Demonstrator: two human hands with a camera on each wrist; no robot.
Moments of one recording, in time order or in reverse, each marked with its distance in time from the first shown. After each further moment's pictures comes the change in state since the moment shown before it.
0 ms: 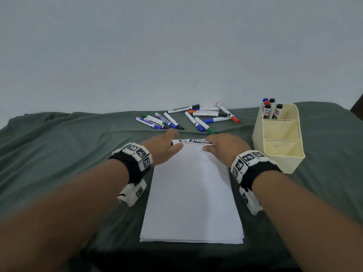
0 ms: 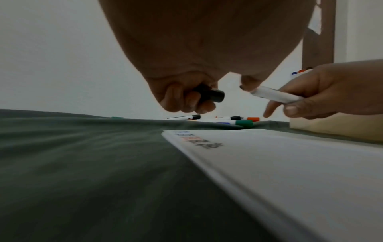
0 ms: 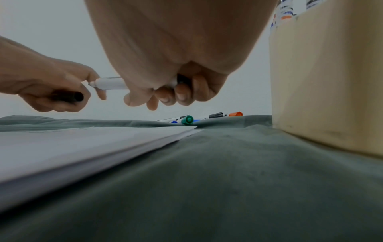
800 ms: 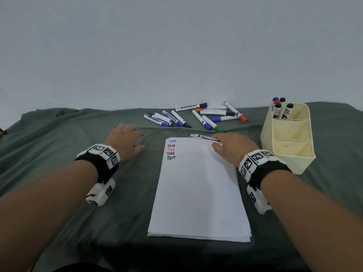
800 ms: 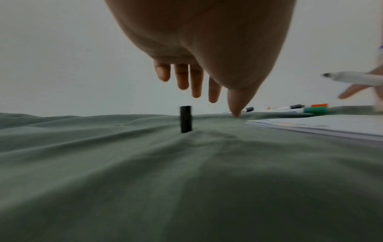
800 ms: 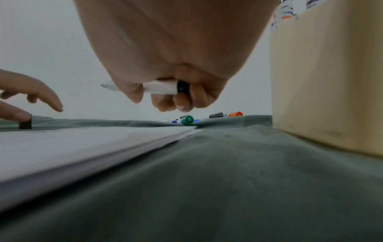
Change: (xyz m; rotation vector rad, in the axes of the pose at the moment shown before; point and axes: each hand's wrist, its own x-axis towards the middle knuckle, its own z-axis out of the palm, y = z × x) left_hand -0.038 -0.110 -0.036 0.543 0.150 -0.136; right_hand -0.004 -0.003 0.002 0.029 0.064 0.041
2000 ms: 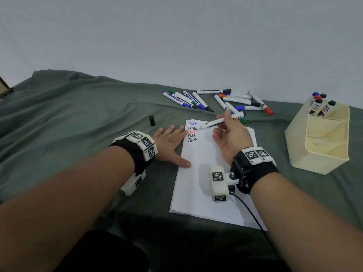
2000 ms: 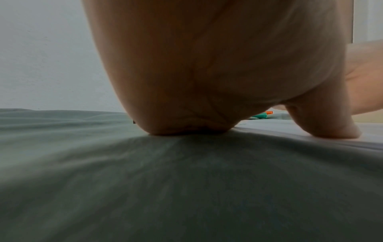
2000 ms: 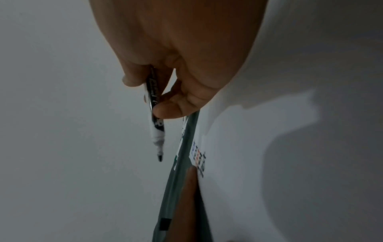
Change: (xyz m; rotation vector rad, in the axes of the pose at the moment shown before) left_hand -0.039 0.063 0.009 -0.334 -0.545 0.202; right_hand 0.011 -0.089 0.049 1.882 0.226 0.325
